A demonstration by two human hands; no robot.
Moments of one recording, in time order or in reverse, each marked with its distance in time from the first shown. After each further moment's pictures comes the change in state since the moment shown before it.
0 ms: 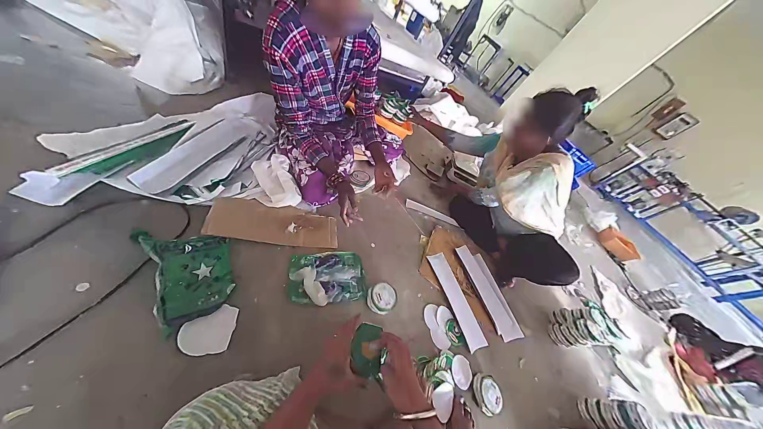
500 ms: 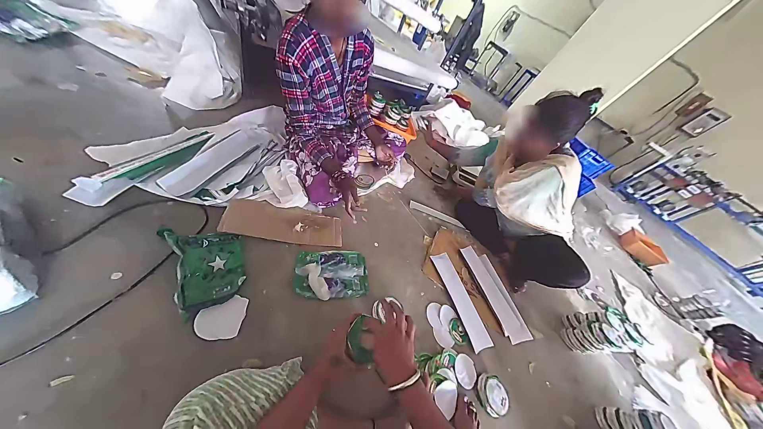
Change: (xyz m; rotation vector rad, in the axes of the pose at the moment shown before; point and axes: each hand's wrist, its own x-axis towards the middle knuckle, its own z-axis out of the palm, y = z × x) left_hand -0.008 -0.007 0.019 -0.110 0.099 -0.067; right_hand 0.018 -0.032 0.000 -0.658 -0.103 -0.111
